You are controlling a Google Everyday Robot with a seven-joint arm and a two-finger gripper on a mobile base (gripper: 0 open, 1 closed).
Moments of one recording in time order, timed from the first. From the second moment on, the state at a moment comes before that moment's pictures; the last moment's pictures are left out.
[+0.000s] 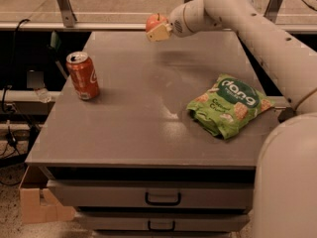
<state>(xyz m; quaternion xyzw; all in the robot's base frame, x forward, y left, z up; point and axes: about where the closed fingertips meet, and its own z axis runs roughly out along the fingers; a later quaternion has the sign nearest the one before) 0.813 -0.015 0.922 -0.40 0.76 0.15 0.49</state>
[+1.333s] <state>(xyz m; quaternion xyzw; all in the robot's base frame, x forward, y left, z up) 0.722 0.065 0.880 -0.50 0.70 0.26 0.45</state>
